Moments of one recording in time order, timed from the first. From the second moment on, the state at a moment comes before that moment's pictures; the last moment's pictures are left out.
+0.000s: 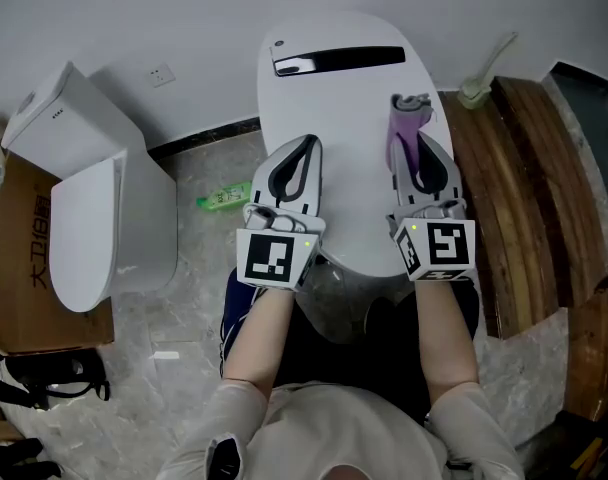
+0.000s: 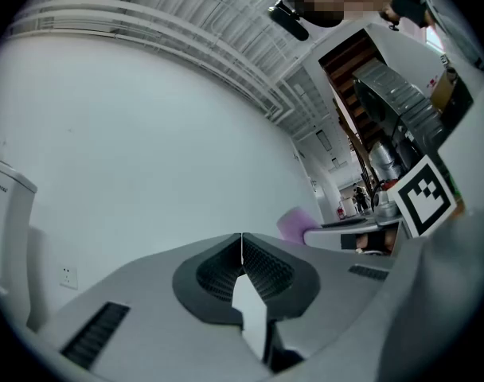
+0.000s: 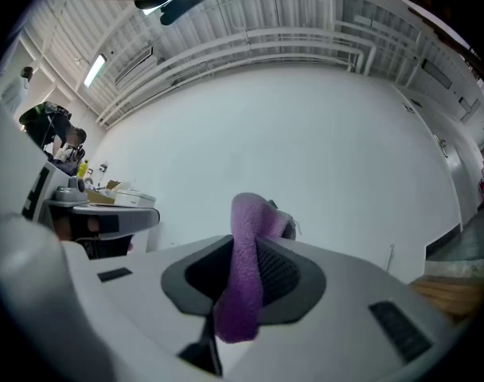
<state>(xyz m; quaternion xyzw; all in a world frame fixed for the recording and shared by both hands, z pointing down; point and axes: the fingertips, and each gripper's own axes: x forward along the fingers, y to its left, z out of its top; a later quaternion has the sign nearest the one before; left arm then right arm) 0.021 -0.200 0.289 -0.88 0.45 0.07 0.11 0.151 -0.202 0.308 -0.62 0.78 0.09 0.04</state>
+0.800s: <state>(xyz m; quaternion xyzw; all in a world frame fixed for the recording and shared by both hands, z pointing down) 0.020 -0.198 0.285 -0.89 0.44 0.07 0.12 0.279 -0.307 0.345 -0.62 0.76 0.02 -0.18</state>
